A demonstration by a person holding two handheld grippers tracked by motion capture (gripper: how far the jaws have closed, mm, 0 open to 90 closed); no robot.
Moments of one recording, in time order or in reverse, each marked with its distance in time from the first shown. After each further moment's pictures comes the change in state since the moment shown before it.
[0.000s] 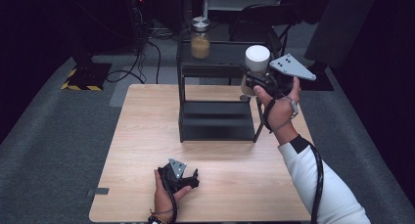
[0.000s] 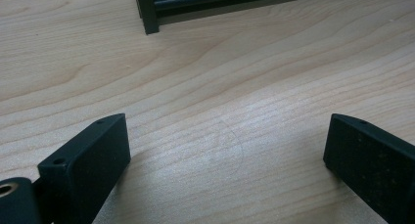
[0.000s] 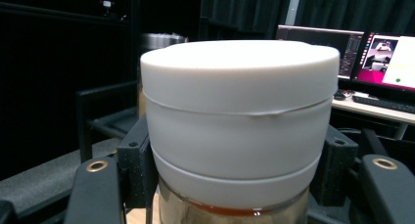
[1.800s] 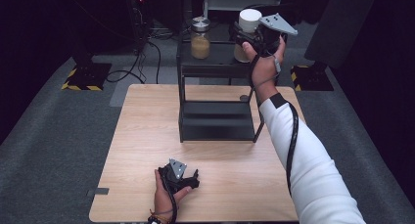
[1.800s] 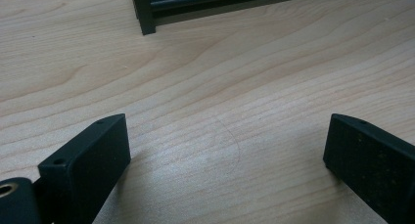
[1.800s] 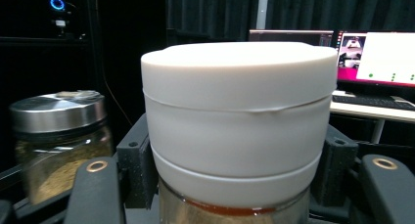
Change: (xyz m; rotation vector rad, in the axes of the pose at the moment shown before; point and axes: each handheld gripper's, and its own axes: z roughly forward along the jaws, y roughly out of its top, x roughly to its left) left arm 0.000 -0.001 0.000 -0.003 -0.007 0.010; right arm -0.017 0.025 0.102 -0.020 -0.111 0.079
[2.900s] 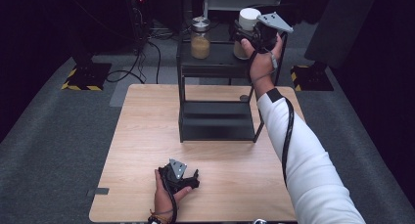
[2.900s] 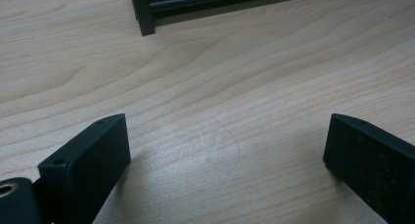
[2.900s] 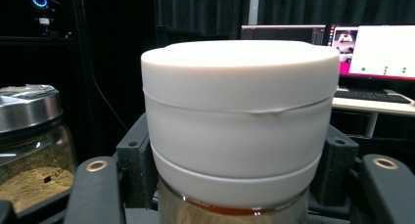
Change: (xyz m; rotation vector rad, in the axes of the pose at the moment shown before) left arm 0.000 0.000 0.000 0.000 -0.001 0.005; right arm -0.005 -0.010 0.021 0.007 -0.030 0.015
